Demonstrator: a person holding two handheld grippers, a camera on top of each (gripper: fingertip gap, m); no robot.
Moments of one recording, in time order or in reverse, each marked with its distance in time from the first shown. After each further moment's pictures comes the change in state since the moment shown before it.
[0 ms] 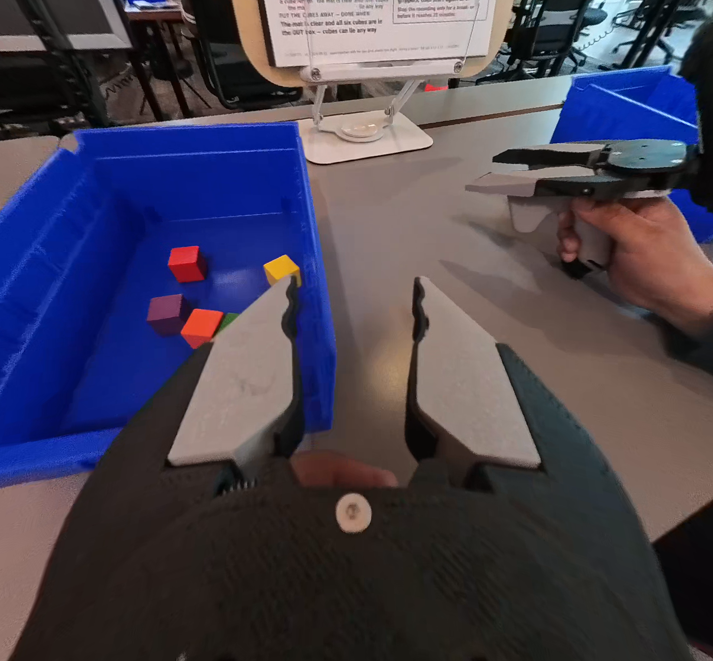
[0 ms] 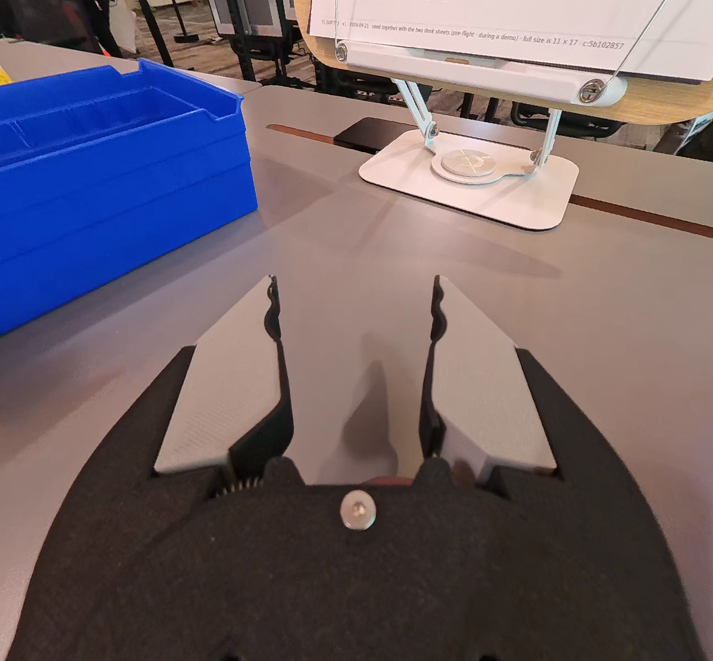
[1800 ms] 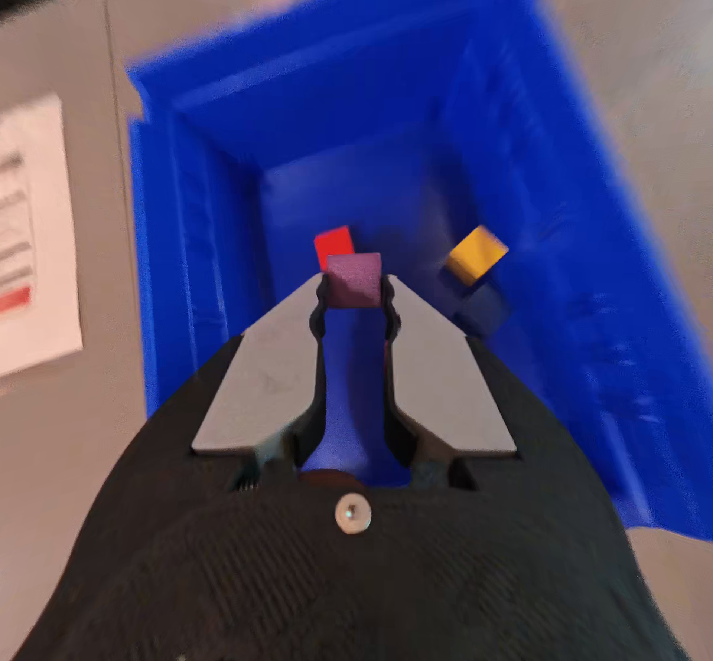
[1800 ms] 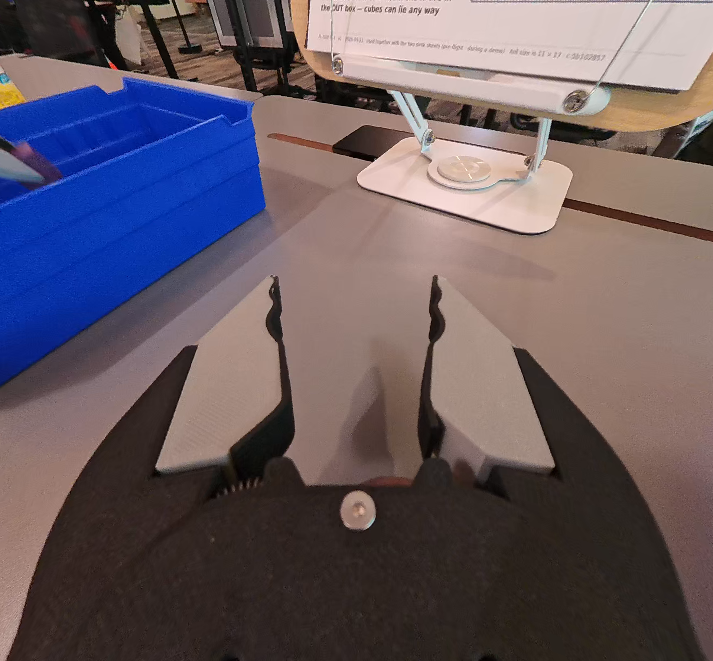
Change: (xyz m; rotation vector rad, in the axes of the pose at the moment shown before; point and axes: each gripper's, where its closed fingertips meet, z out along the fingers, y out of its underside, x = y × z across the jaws) left arm -0.125 0.014 0.084 -0.475 -0.212 0.088; right arm 0.005 -0.007 -0.005 0.018 -0.002 0.016
